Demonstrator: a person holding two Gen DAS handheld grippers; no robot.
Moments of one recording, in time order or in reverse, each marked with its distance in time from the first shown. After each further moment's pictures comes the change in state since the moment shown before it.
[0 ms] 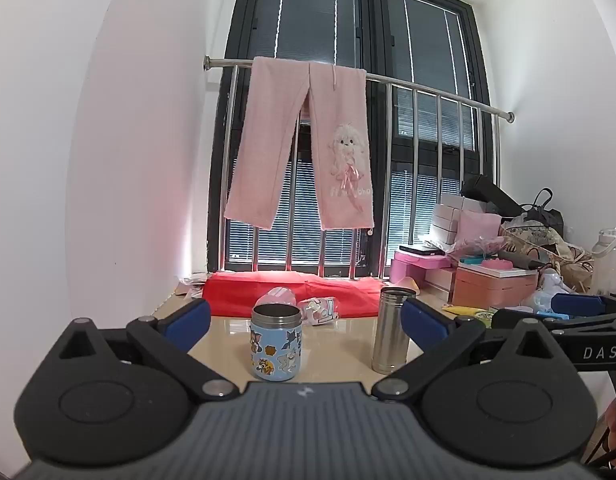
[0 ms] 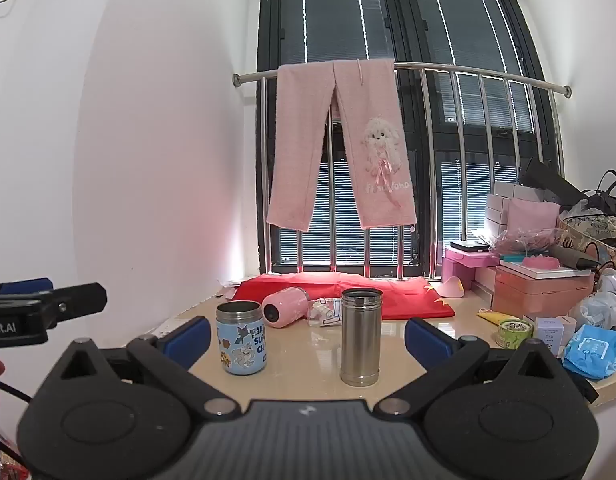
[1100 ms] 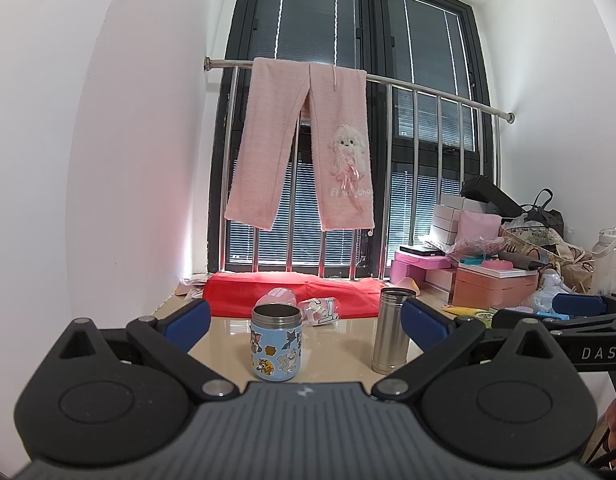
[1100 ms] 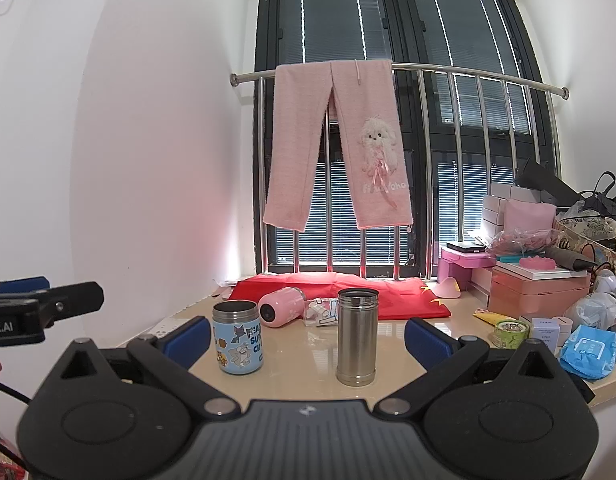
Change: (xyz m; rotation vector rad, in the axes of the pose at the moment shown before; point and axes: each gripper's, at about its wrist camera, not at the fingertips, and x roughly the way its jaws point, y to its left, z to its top) left arm -0.001 0.000 0.000 -0.001 -0.001 -0.003; right arm -0.003 -0.001 0.001 -0.004 -0.004 0.000
